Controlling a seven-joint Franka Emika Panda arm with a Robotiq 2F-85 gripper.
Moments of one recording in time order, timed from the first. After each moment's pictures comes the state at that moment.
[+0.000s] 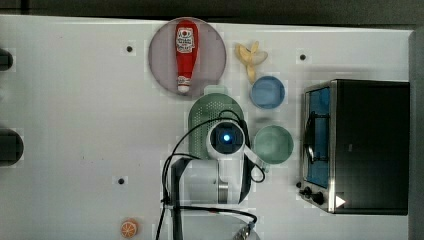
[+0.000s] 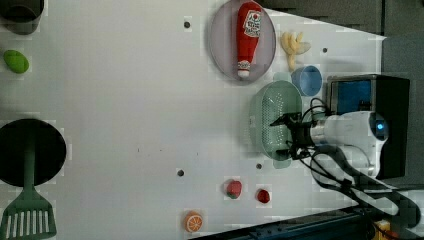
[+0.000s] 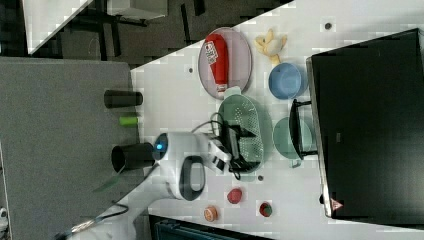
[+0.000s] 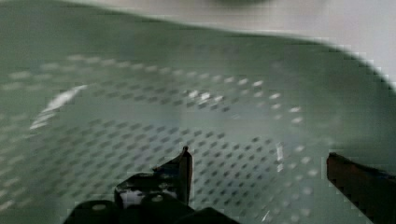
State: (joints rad) arm -0.02 0.33 -0.03 -2.48 -0.05 1.09 0.64
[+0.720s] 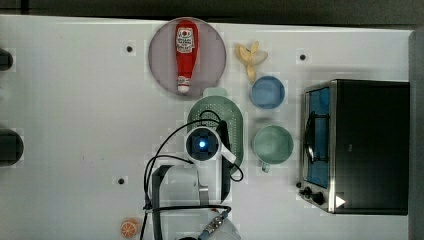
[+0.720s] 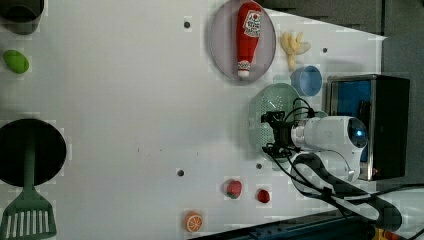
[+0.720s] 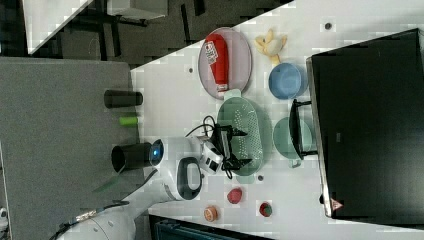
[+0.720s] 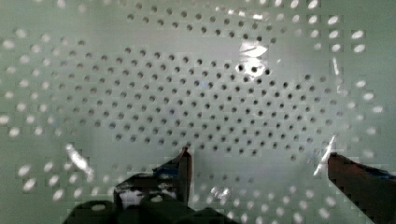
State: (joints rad) arm 0.05 0.37 0.03 -2.48 -0.05 1.21 0.74
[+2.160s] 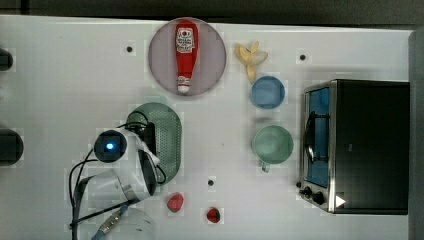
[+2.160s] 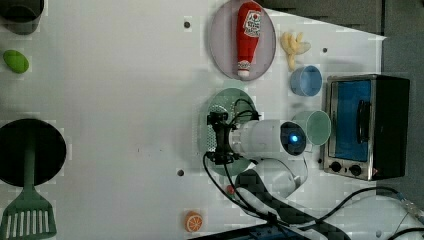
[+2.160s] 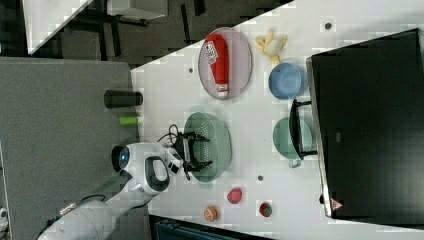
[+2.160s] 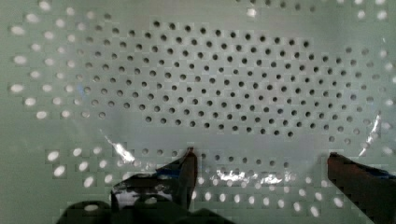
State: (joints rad) arm 0.37 0.49 0.12 -2.31 0.04 1.18 1.11
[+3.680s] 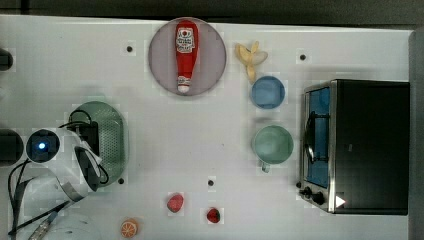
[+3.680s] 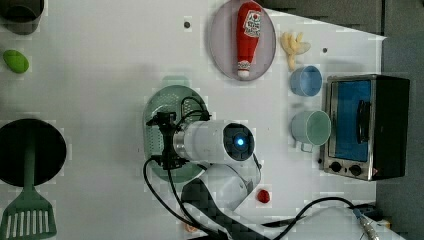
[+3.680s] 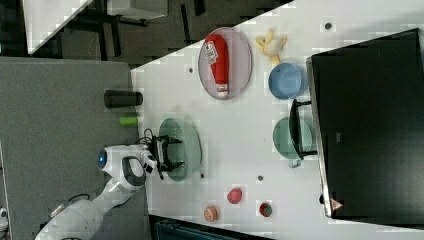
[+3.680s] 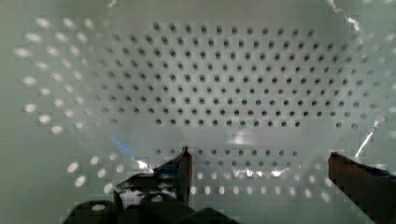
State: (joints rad) arm 0.63 0.62 0.09 -2.03 0.18 1.10 1.23
